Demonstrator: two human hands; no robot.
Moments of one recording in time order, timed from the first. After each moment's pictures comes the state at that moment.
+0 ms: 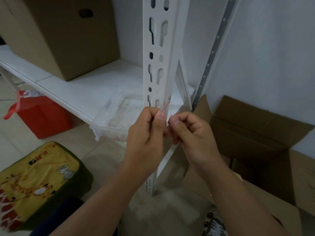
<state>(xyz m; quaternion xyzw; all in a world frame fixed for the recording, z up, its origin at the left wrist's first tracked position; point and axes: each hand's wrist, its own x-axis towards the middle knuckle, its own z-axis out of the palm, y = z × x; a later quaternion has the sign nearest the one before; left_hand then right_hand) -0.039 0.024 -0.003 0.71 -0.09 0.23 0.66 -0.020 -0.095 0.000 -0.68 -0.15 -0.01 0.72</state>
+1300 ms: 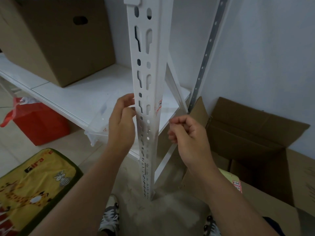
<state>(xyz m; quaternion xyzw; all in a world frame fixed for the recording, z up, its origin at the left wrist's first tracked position) 0.020 0.052 -0.013 0.76 0.04 0.22 0.60 -0.013 -0.100 -0.008 -0.75 -0.03 -0.05 0.66</state>
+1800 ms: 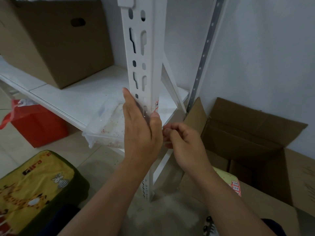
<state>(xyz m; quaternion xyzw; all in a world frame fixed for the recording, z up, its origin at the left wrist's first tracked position) 0.002 0.006 -0.016 0.80 -0.04 0.36 0.47 -0.014 -0.102 -0.014 -0.76 -0.05 -0.01 0.64</state>
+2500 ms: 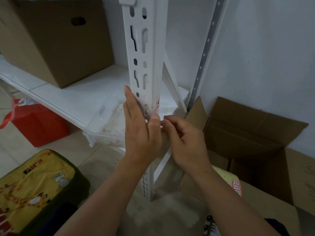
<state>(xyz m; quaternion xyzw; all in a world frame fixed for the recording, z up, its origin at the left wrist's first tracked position) 0.002 0.006 -0.016 0.78 -0.06 0.37 0.50 -0.012 -0.099 -0.018 -0.84 -0.12 -0.15 0.51</state>
